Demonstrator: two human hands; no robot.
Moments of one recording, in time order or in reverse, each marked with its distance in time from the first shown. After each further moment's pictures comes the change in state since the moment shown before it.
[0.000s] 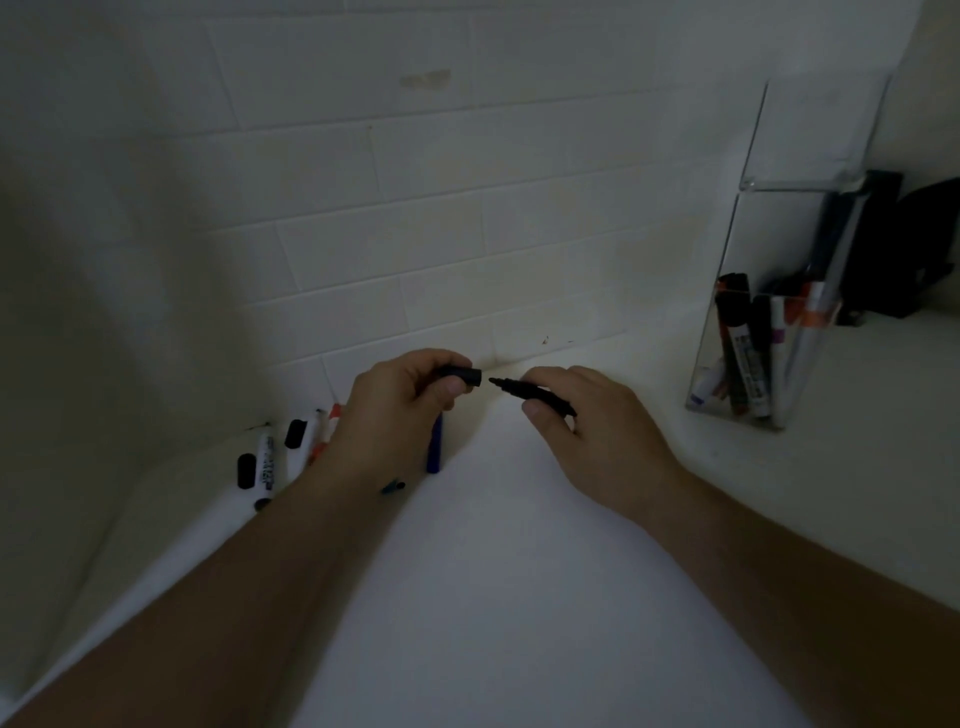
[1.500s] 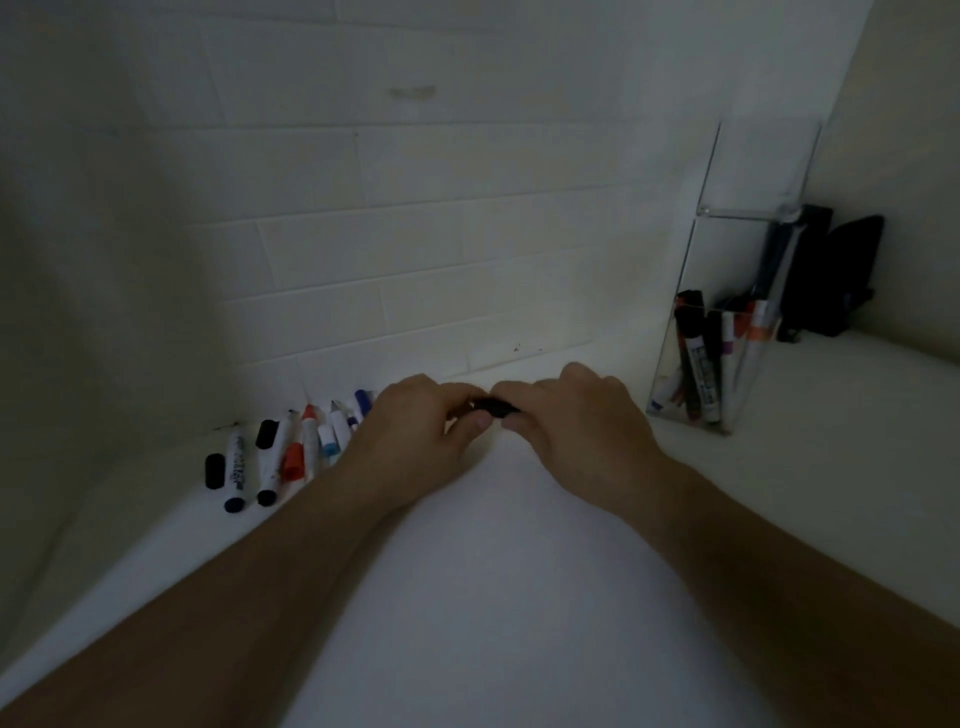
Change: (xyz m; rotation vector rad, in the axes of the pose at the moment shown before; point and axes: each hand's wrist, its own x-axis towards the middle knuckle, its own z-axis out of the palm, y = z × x) left_hand -0.003 -0.001 0.023 0.416 -0.151 0.313; right_hand -0.003 -0.021 -0.030 -0.513 -0.088 -0.189
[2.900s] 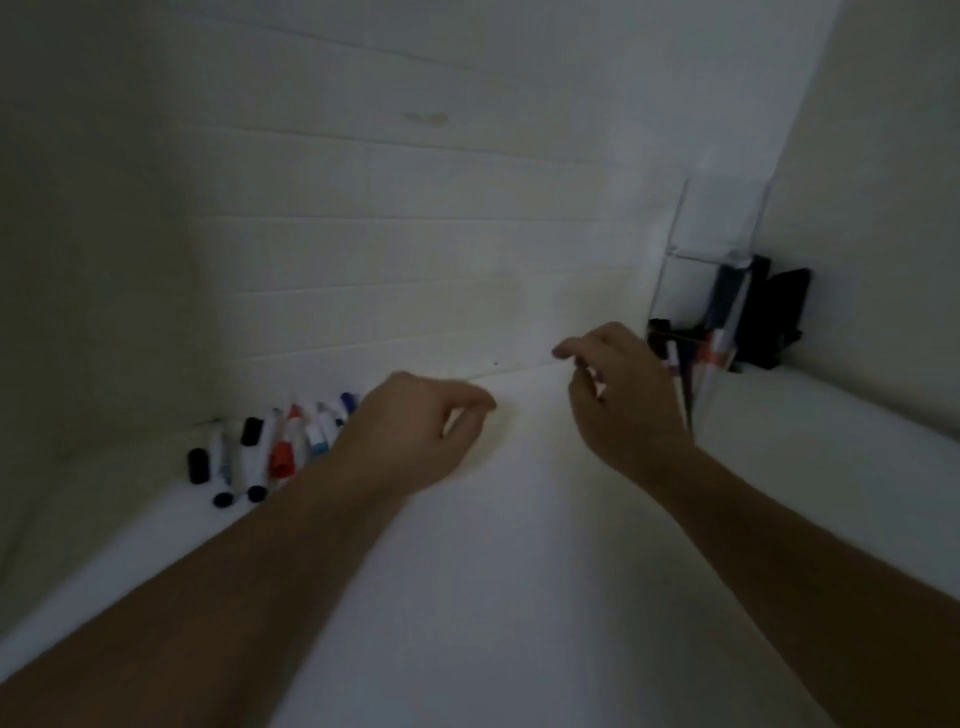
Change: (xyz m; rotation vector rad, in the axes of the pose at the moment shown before) left_hand -0.013 0.018 -0.024 -0.149 0.180 0.109; right_hand 0.004 0.029 -0.028 0.199 0.410 0.140
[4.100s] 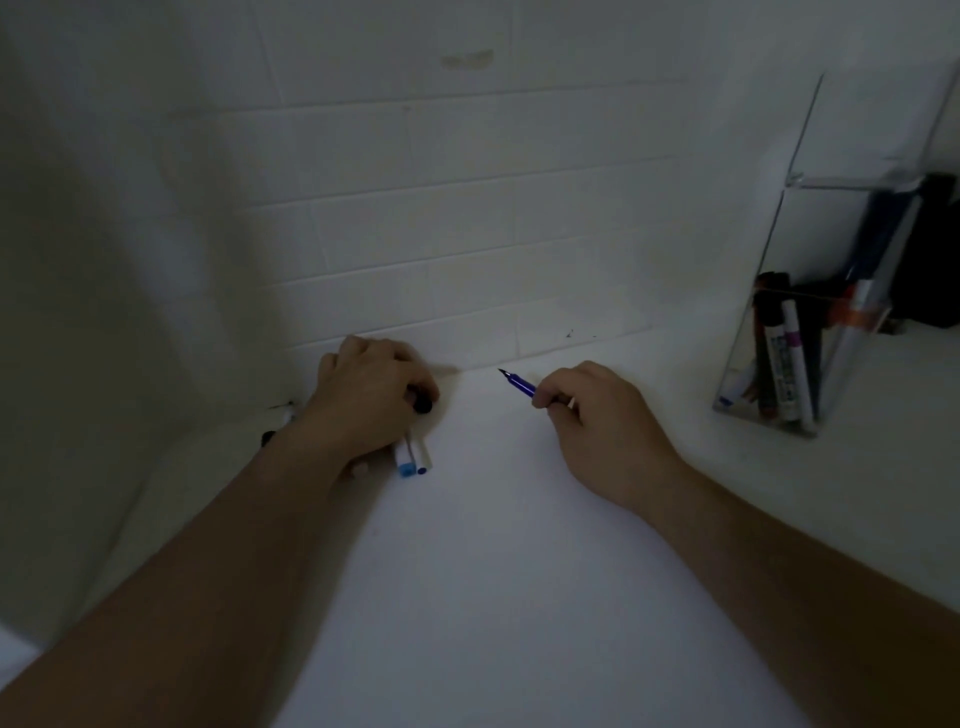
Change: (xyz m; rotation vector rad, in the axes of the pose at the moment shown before) left_hand 0.006 -0.088 -0.027 0.574 -0.363 -0.398; right_hand -0.024 -0.020 0.077 0.338 -0.349 0.226
